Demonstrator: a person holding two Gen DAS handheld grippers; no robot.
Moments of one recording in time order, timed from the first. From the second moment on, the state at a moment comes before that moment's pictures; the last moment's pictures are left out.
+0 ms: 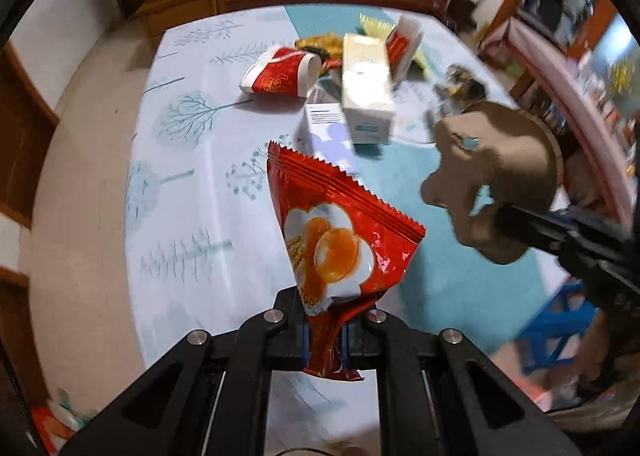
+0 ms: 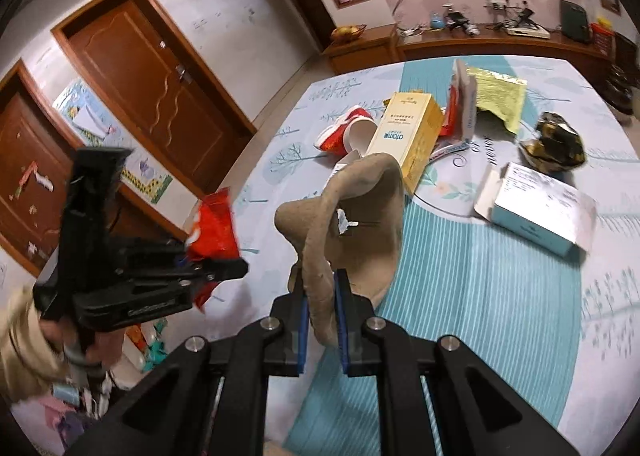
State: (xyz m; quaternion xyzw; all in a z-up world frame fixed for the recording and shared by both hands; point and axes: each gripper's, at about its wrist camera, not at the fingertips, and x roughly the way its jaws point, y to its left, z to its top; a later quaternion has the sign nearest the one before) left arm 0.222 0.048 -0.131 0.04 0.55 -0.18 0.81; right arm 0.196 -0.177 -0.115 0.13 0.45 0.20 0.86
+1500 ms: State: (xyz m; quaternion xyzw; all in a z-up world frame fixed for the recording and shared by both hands) left arm -0.024 0.012 -0.273 0.04 0.58 -0.19 0.79; right arm -0.043 -0.155 -0.259 0.21 0.55 0.11 0.80
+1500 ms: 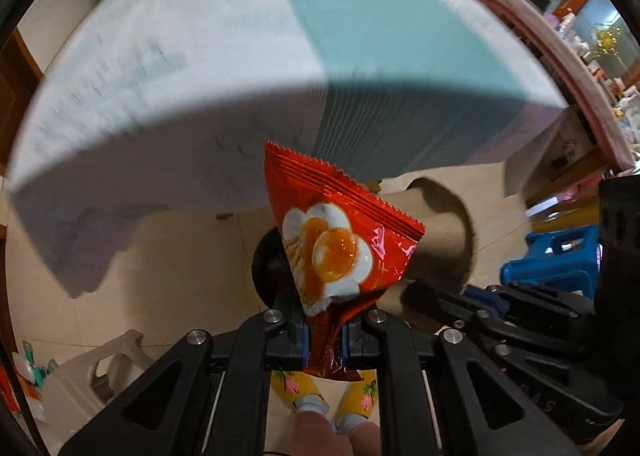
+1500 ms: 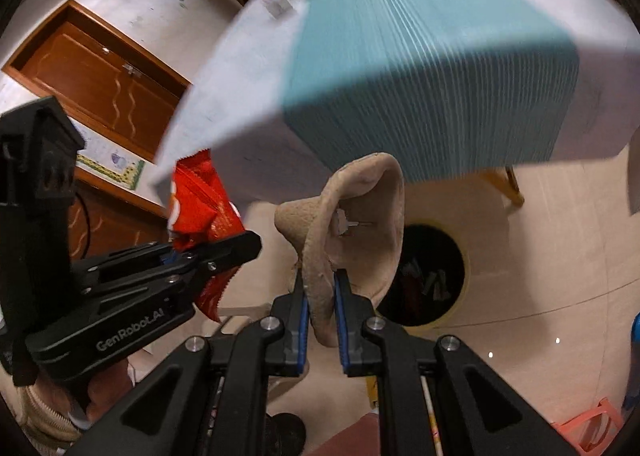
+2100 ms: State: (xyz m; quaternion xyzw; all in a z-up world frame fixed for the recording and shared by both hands) left arm -0.011 0.018 -0.421 0.04 0.58 -0.13 0.80; right arm 0.007 -0.174 -0.464 0.21 0.59 0.05 0.78
